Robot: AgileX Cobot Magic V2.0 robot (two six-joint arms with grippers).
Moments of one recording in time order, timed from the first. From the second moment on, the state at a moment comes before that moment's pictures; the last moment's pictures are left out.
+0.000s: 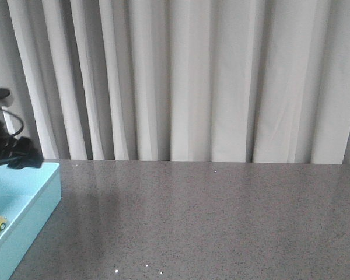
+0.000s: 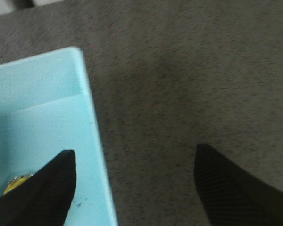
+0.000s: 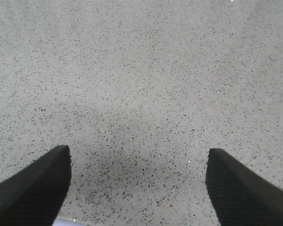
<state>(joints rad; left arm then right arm) 0.08 1.74 -1.80 -0.36 1.01 0.44 0.04 0.52 -0.60 0.02 0.82 -0.09</state>
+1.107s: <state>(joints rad) -0.14 0.76 -0.72 -0.02 0.67 0.02 0.04 0.52 -0.60 0.02 0.82 -0.09</state>
